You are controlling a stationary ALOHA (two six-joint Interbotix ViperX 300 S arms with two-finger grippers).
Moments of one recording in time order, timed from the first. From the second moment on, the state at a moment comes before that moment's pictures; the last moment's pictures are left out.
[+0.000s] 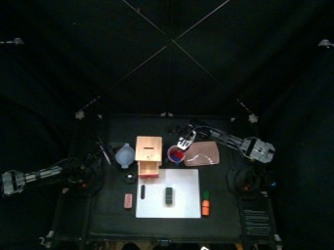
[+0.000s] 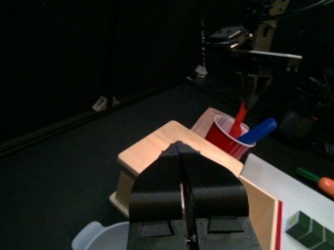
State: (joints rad) left arm 0.48 -0.95 1.37 -0.29 -0.37 0.00; right arm -0.53 0.15 0.04 0.27 1.37 -0.04
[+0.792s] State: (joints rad) left arm 0.50 -0.95 1.37 -0.29 -0.36 0.00; right arm -0.53 0.15 -0.17 0.21 1.49 -0.03
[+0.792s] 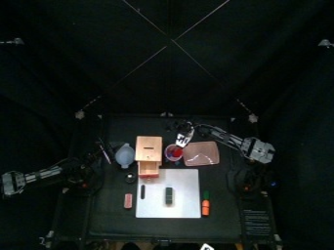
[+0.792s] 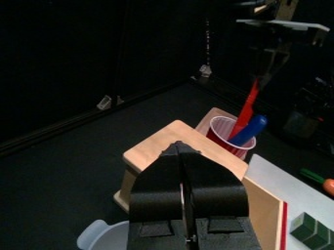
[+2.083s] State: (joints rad) left arm 0.36 -0.91 1.26 -0.21 -0.36 0.00; right arm -0.29 -0.53 0.47 0.25 0.91 0.01
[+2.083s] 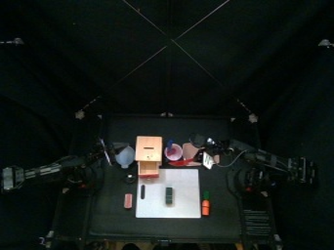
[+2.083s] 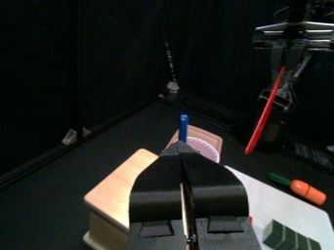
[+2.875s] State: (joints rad) left arm -0.06 -0.67 1.15 -0.08 -0.39 0.00; right arm 0.02 -0.62 0.99 0.10 -0.03 0.02
